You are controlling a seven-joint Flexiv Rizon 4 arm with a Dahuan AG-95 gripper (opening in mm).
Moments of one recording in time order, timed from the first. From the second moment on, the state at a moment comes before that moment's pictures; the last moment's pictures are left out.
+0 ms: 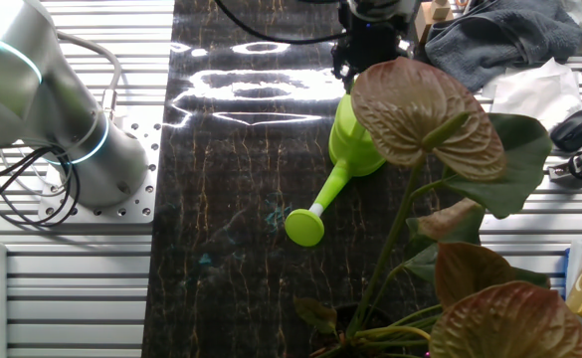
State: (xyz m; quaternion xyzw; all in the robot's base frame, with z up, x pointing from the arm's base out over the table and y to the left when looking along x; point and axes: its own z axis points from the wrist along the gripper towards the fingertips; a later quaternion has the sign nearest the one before) arm 0.489 0.050 0.187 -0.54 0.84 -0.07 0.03
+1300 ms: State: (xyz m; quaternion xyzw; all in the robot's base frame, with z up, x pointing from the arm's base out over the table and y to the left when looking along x) arm 0.497 0.051 0.166 -0.53 0.85 -0.06 0.02
